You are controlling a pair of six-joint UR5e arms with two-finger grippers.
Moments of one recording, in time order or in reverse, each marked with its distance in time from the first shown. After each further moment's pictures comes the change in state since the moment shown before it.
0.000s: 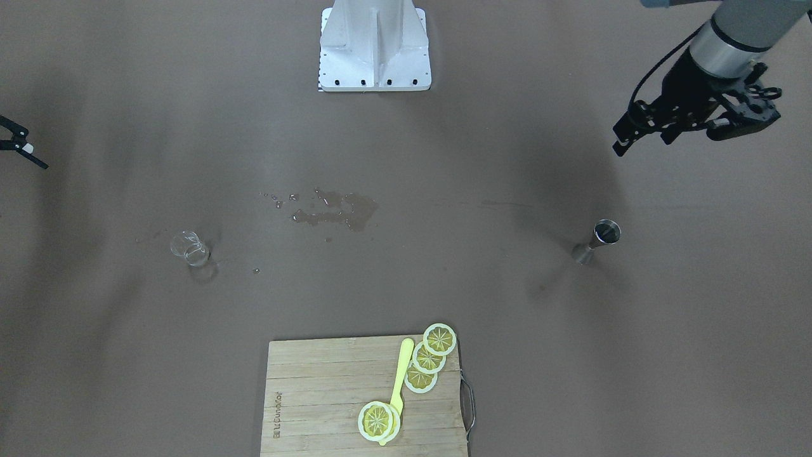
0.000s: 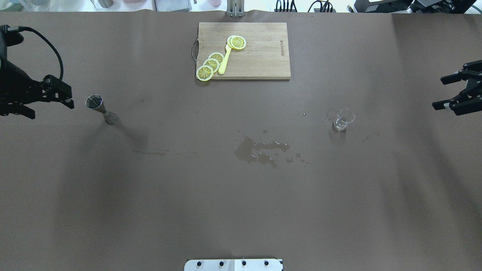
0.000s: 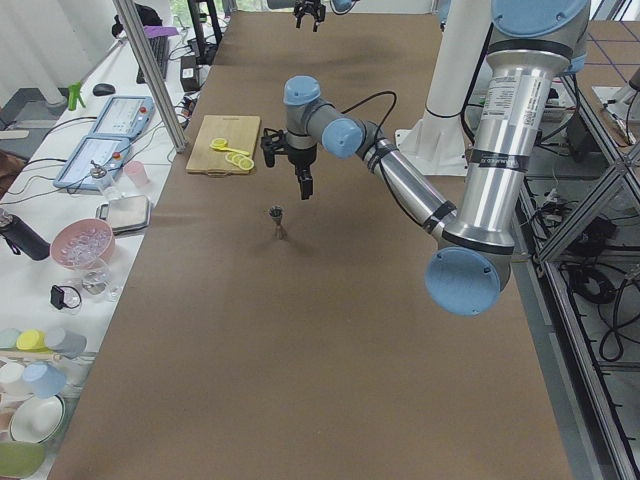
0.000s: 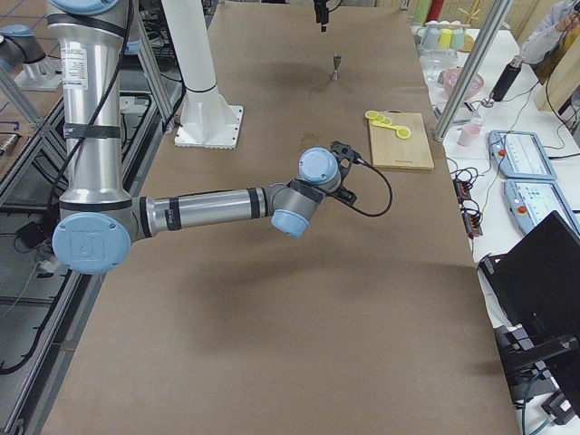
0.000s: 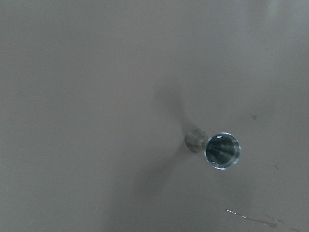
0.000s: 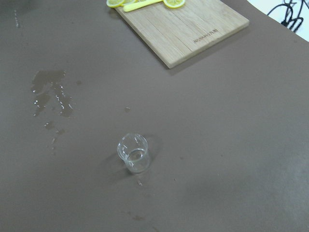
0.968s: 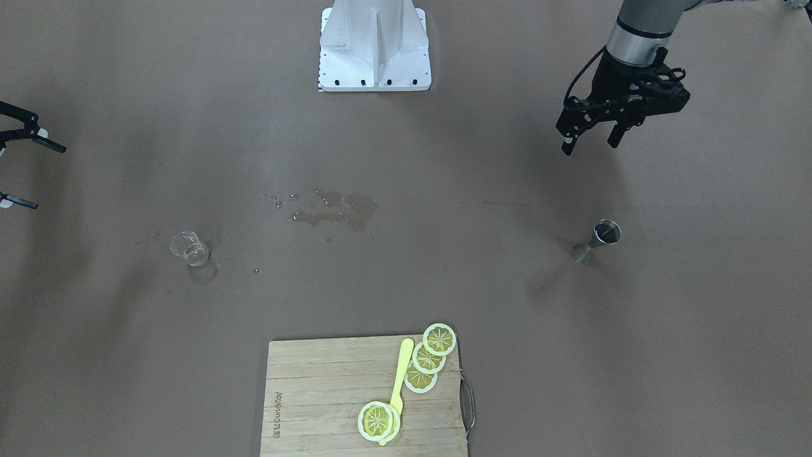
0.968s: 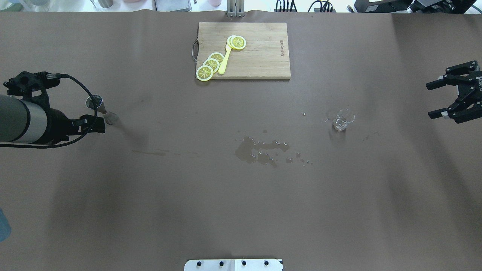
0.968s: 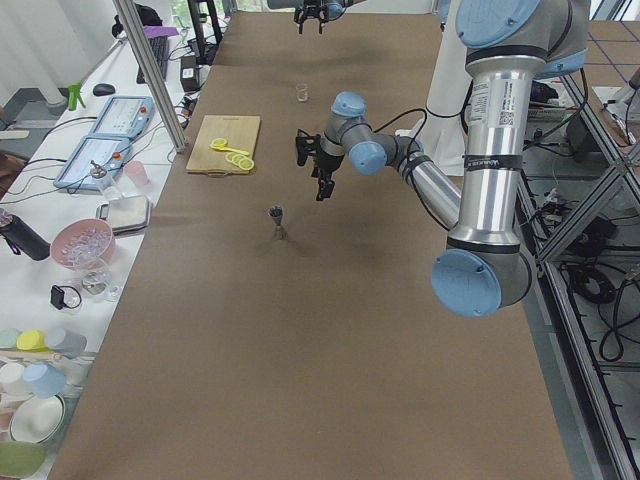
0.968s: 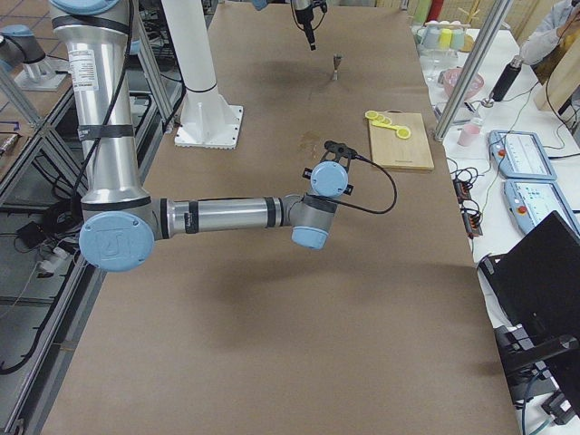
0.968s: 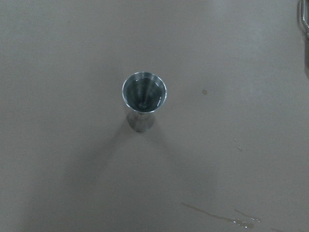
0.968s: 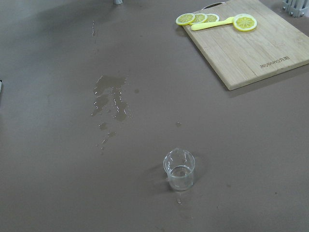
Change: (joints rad) left arm 0.272 0.172 -0.036 -0.328 0.401 -0.190; right arm -0.002 0.092 -0.200 0.290 0.193 -0.006
